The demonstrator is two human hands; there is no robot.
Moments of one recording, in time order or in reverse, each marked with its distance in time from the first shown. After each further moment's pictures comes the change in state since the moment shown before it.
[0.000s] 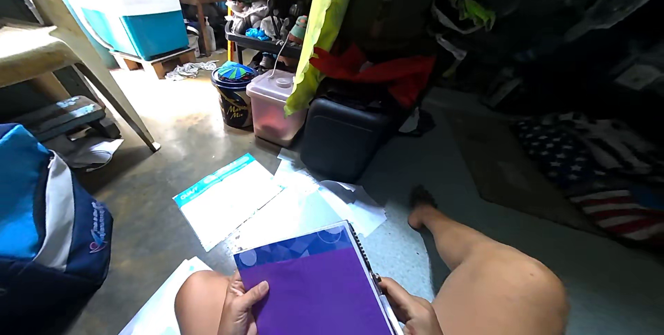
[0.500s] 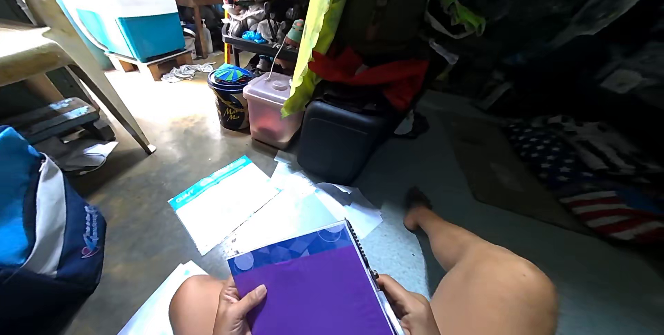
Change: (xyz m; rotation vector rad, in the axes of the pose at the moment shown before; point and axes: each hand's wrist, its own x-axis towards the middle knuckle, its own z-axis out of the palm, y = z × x) left_hand -0.005 0.010 0.010 0.077 0.020 0.018; right_hand 0.007 0.002 -0.001 -0.004 0.052 -0.028
